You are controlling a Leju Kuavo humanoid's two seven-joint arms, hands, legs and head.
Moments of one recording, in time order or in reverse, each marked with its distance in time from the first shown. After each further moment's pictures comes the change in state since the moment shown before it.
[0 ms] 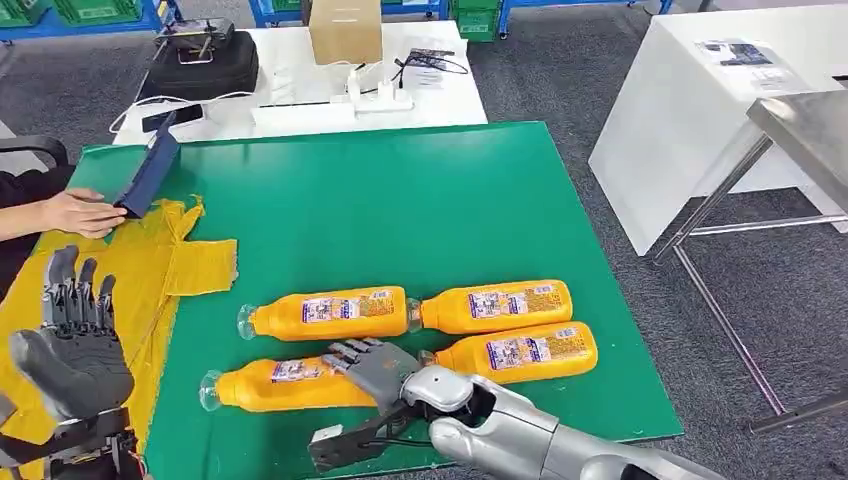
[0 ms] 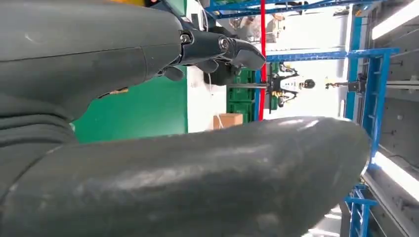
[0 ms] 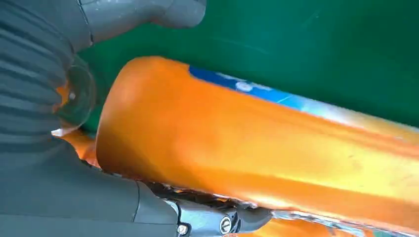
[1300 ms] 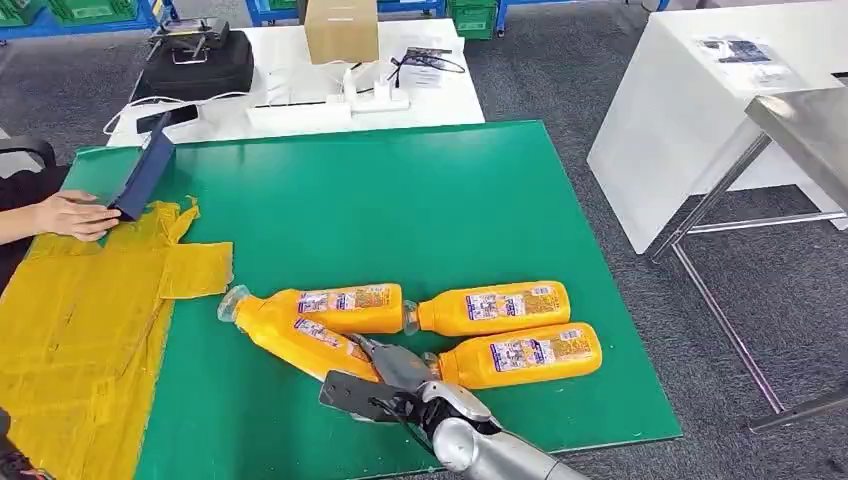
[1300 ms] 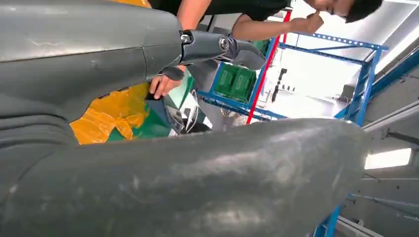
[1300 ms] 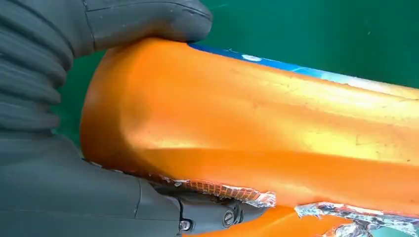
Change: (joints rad) left arm 0.036 -0.037 0.262 -0.111 0.231 0.235 -0.057; right arm 0.172 0.107 -0.269 0.019 -0.335 -0.254 0.007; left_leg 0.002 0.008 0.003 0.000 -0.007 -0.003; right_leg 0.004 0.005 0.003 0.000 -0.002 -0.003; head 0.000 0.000
